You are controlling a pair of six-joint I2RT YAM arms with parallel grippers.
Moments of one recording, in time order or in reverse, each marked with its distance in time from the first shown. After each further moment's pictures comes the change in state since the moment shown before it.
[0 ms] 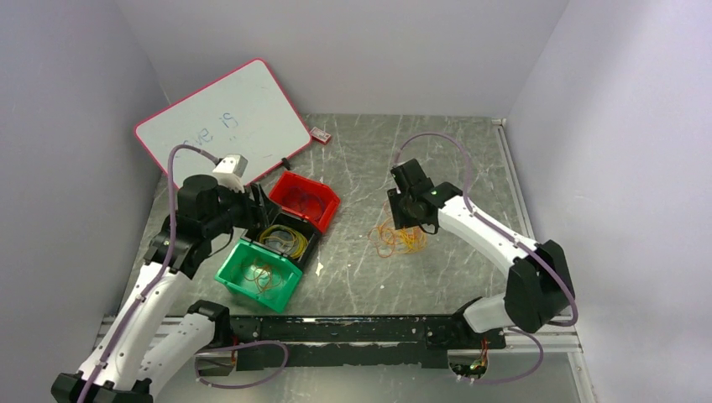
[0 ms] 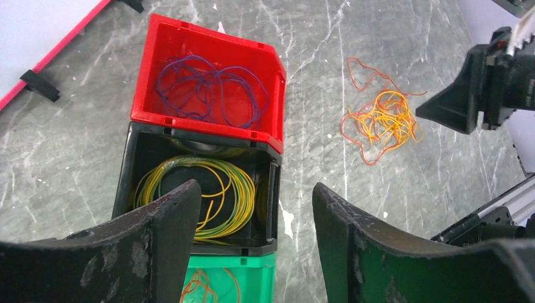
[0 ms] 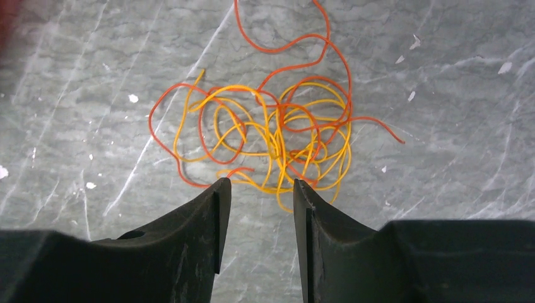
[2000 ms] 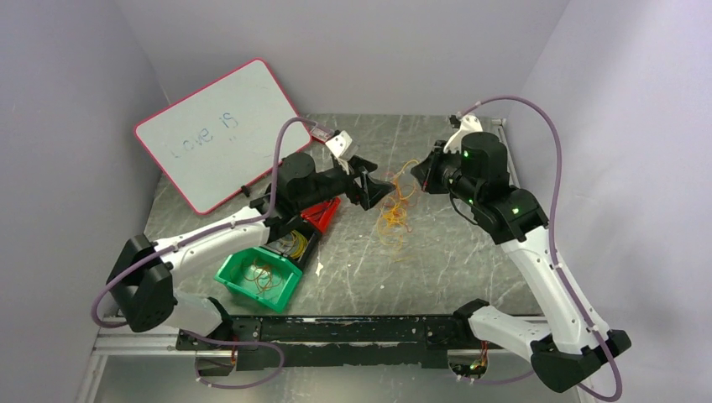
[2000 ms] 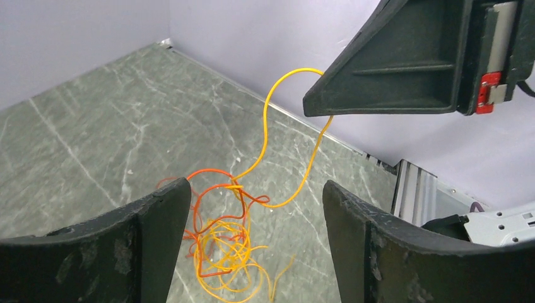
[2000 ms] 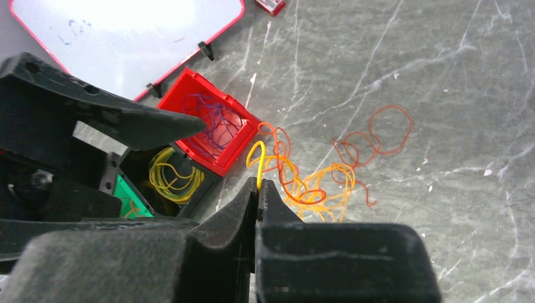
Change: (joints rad) left arm -0.570 0.635 0.233 0.889 0.021 0.065; right arm -0.098 -0.351 0.285 -0.007 -0.162 0.130
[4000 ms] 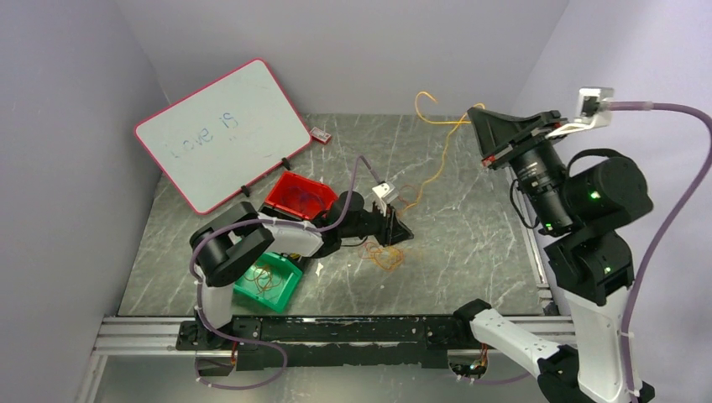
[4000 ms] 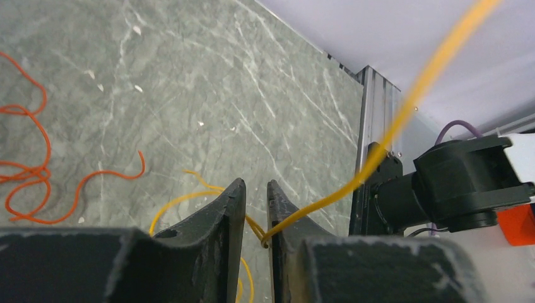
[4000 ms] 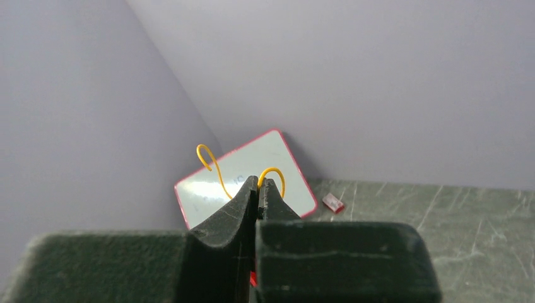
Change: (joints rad) left arm -0.125 0.495 -0.064 0.369 0.154 -0.198; right arm 0.000 -0.135 0.350 0.193 0.048 0.000
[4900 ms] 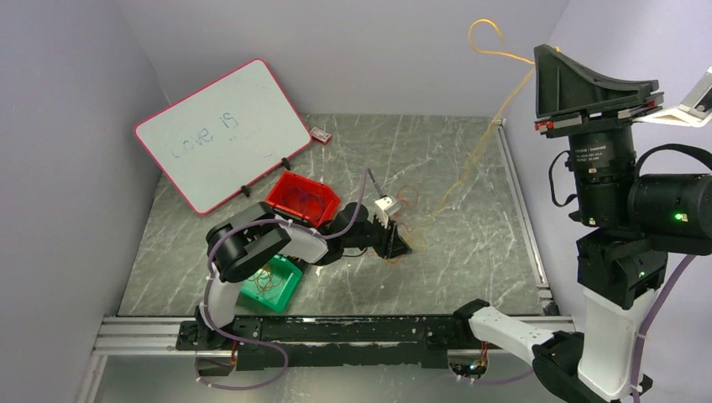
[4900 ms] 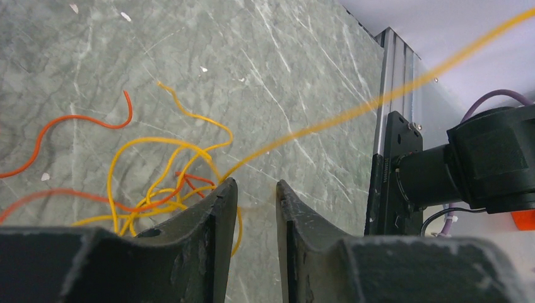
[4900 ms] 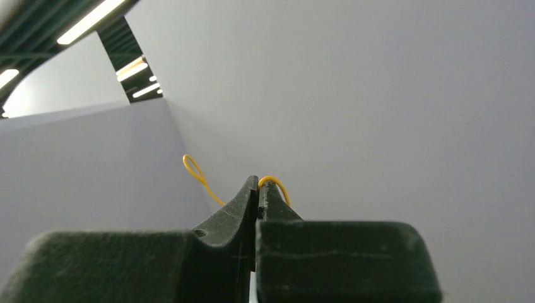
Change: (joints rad) left arm -0.026 0.105 -0.033 0.039 -0.001 -0.026; right arm 0.000 0.107 0.300 0.212 0.053 -0.093
